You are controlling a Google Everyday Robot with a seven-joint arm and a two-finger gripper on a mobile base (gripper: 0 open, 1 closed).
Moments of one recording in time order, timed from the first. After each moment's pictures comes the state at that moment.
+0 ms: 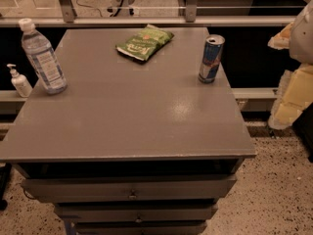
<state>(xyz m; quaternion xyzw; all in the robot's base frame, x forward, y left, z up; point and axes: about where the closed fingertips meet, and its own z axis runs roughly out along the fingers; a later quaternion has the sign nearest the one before) 0.438 -0.216 0.978 -0.60 0.78 -0.04 0.16</state>
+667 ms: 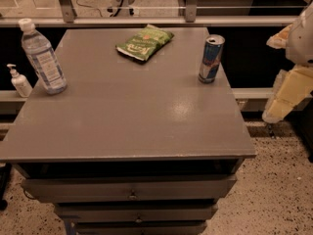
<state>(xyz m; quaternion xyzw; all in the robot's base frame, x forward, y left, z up) 0.464 -0.227 0.963 -0.59 0.78 -0.04 0.19</state>
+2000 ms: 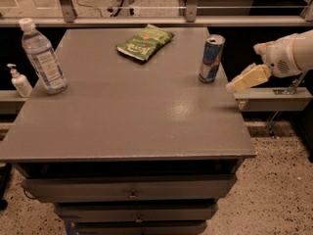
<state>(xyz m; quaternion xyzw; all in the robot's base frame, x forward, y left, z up) 0.623 -0.246 0.882 -0.43 0.80 0.11 0.41</state>
